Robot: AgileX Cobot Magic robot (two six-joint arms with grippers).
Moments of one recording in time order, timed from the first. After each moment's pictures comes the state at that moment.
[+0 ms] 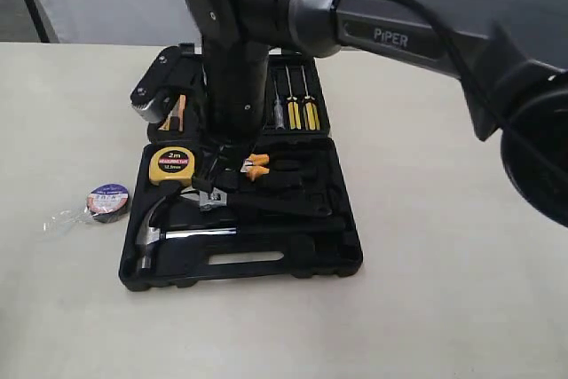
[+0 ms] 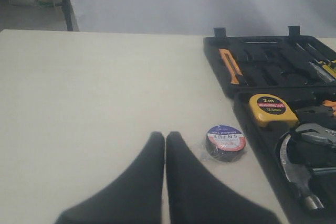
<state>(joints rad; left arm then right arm) -0.40 1.30 -0.96 0.82 0.66 -0.60 0.67 2.20 -1.88 -0.06 1.14 -0.47</state>
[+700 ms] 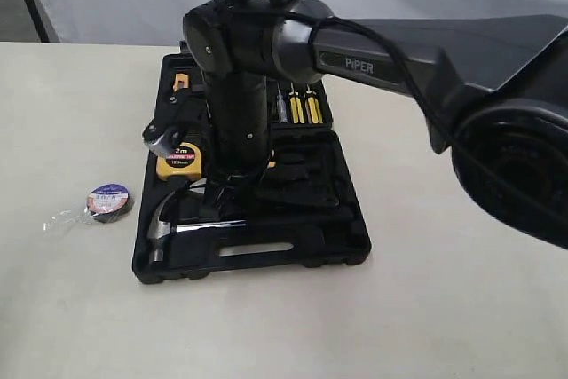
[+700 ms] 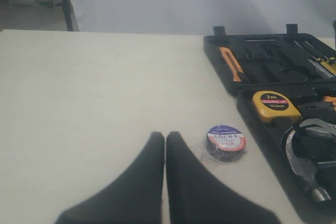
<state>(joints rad) -0.40 1.30 -0.96 0.82 0.66 -0.60 0.67 2.28 -1.89 -0.04 1.22 -0.48</state>
